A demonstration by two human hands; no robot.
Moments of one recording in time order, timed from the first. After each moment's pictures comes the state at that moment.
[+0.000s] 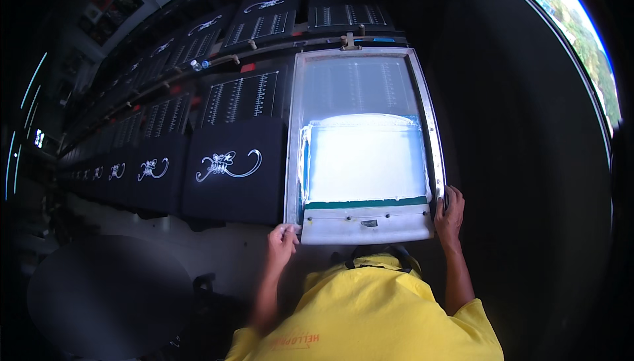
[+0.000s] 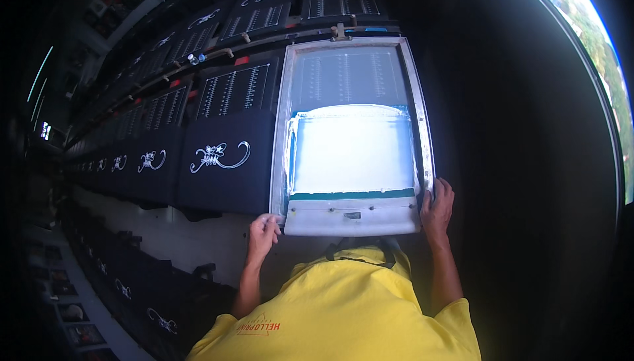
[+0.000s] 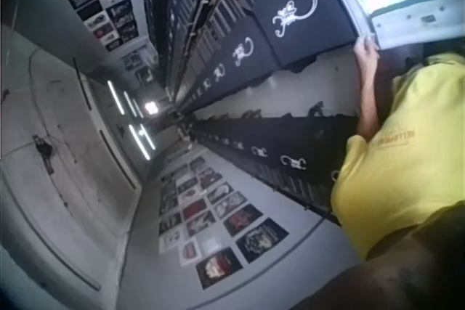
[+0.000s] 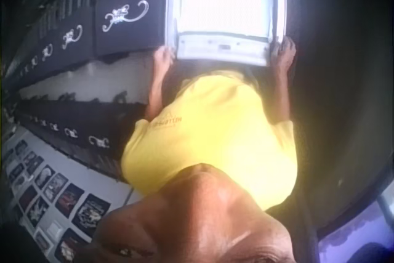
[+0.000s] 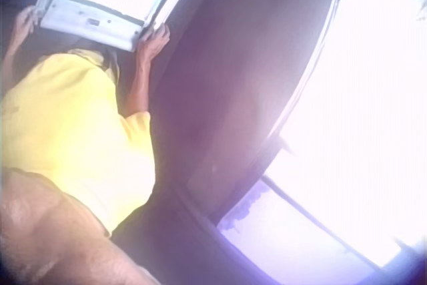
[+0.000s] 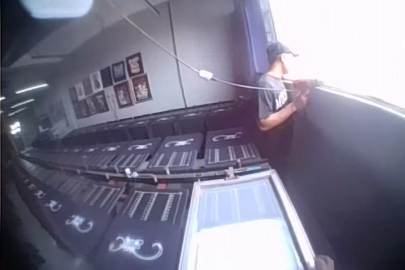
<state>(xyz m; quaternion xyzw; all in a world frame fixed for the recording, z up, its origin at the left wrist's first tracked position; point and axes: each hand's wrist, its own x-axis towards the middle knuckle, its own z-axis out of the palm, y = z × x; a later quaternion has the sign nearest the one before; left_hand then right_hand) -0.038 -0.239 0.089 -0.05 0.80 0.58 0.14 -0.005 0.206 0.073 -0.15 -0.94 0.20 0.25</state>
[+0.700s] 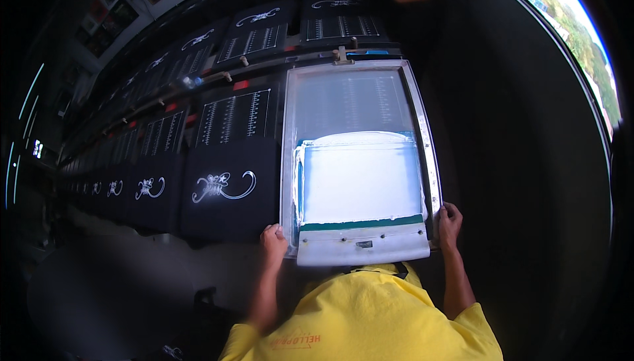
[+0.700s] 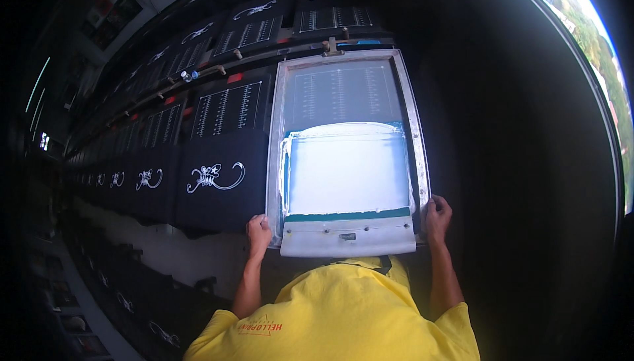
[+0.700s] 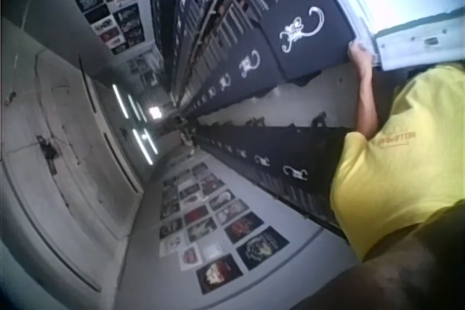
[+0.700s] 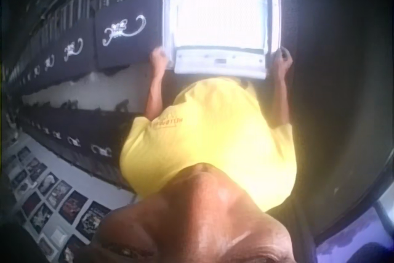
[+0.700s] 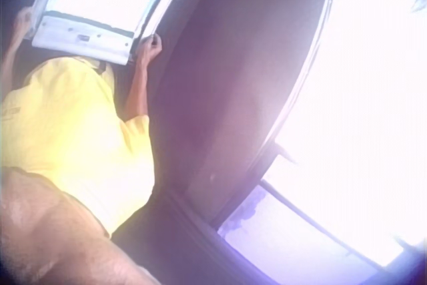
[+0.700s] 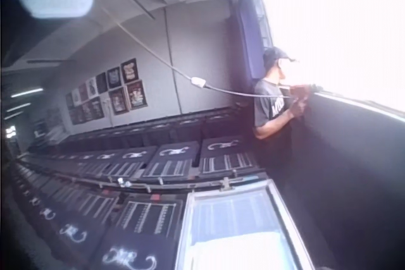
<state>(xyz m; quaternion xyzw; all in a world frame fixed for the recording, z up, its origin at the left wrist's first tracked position) -0.078 -0.261 0.013 -0.04 0.95 0.31 -0.08 -0.007 0.216 0.032 -0.32 -0.74 0.56 0.21</state>
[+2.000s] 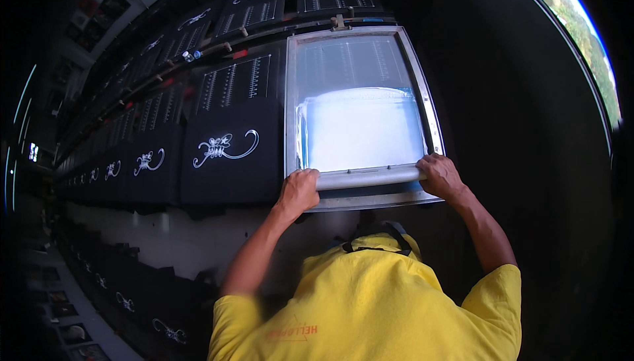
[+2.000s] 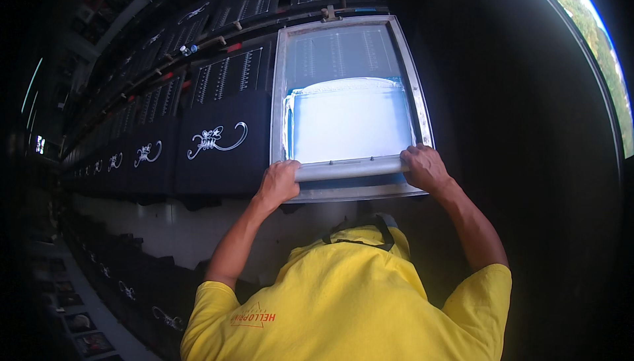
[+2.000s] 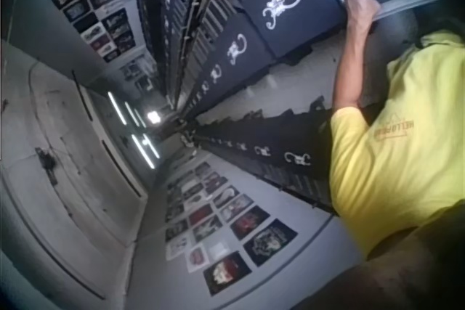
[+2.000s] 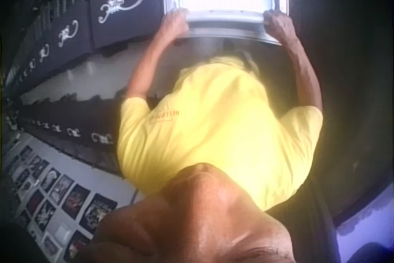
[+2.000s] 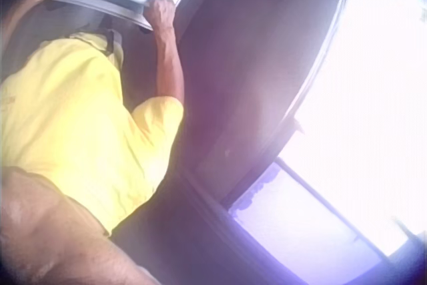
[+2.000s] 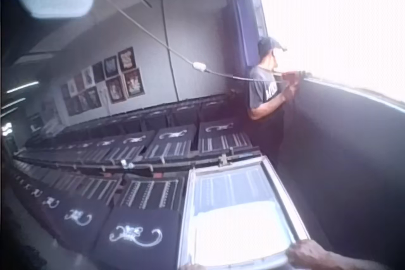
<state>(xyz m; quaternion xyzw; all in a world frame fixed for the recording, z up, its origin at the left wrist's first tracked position) -0.150 -0.176 0.121 0.31 0.93 0.20 0.03 -0.073 0.202 0.148 0.16 -0.98 0.05 0.02</state>
